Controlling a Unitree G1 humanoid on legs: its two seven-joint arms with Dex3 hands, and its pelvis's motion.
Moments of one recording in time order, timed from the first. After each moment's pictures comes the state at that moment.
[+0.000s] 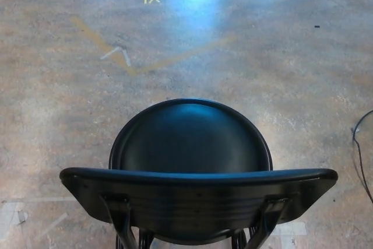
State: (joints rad) left_arm 0.08 0.21 0.54 1.30 -0.17 -0.20 -0.14; right_arm -0.03 -0.30 -0.35 1.30 -0.02 -0.28 0.06
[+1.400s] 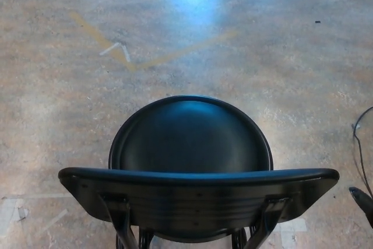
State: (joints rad) left_arm 0.05 0.21 0.56 1.33 -0.18 -0.23 -0.16; right_arm -0.02 -0.38 -0.17 0.48 0.01 -0.66 0.20
